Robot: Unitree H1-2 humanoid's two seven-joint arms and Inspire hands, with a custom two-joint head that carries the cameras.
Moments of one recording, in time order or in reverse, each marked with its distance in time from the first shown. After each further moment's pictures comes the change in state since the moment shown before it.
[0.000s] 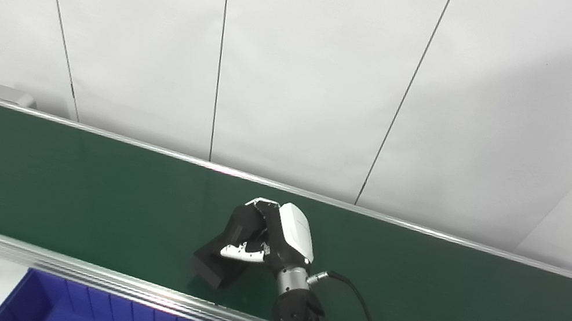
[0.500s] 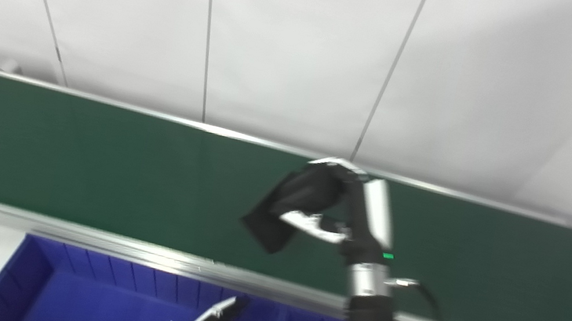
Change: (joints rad) left arm 0.034 0.001 -0.001 -0.073 0.021 0.002 0.020; right arm 0.495 -0.192 -0.171 -1.011 0.112 0.178 0.264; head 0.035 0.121
